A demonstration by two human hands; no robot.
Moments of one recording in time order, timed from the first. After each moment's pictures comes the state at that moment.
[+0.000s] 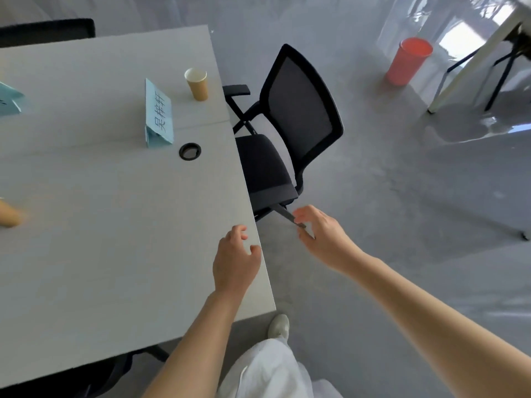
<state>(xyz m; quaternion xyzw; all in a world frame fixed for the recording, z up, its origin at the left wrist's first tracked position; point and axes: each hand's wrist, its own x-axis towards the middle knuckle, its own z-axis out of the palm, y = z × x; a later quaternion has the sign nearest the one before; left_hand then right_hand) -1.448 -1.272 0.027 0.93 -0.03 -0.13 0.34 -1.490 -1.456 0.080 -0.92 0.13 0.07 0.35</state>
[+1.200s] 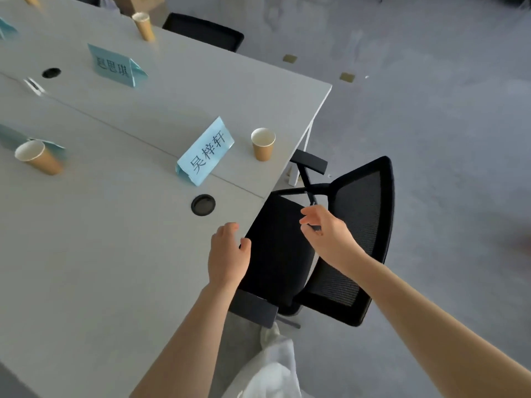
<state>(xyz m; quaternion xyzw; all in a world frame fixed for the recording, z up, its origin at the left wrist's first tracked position) -1.190 -1.441 0.018 0.89 0.29 0.03 0.35 -1.113 -1.630 0.096 -0.89 -0.10 0.22 0.39</state>
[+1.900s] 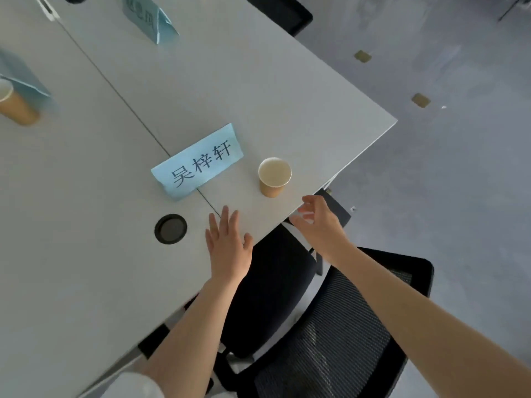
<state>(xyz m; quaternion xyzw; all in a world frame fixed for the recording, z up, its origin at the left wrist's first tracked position) -1.005 -1.454 -0.078 0.86 0.42 -0.01 0.27 -0.870 -1.571 0.022 -0.86 -0.15 0.32 0.37</state>
